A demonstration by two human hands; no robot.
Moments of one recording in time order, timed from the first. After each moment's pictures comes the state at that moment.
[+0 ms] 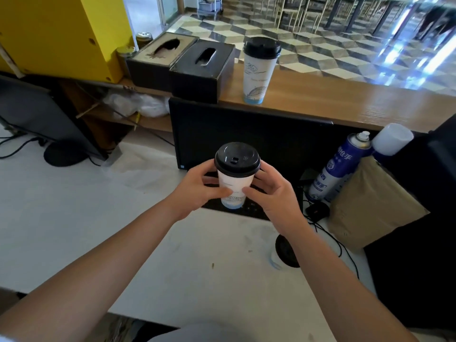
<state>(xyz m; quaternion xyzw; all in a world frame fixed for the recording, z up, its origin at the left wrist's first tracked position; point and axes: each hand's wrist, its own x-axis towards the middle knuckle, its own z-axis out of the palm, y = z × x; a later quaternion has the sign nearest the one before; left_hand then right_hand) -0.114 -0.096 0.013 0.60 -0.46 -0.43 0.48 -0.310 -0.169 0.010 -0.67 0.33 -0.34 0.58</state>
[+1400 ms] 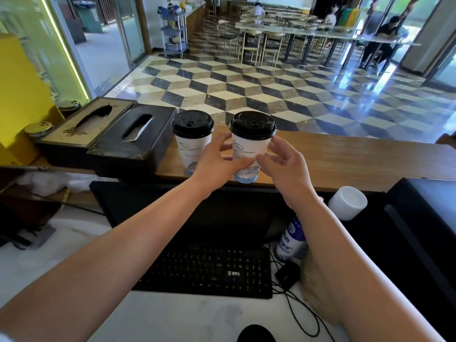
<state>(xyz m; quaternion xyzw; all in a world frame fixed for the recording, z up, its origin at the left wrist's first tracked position) -0.169 -0.354 0.118 0.61 -0.49 -0.34 0.52 -0.336 -0.397 0.119 -0.64 0.37 -0.45 0.50</state>
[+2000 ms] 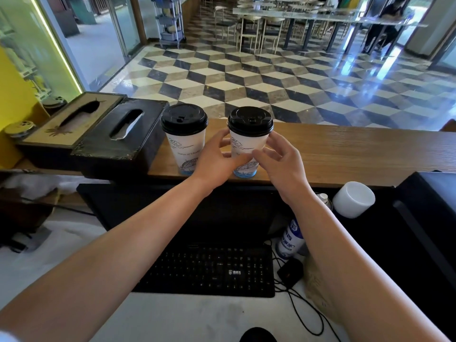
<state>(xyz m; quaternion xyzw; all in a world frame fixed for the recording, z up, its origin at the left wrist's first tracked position) -0.174 -0.375 0.106 0.62 -0.49 -0.35 0.51 -0.331 -0.420 0.100 -0.64 0.39 -0.44 0.49</state>
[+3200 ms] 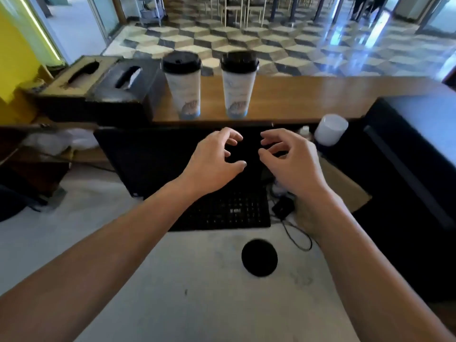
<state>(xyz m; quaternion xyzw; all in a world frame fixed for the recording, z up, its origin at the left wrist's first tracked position) -0.214 -0.212 0.101 0.66 -0.63 -0.23 0.34 -0.393 -0.256 0.095 -0.74 0.50 -0.37 0.27</state>
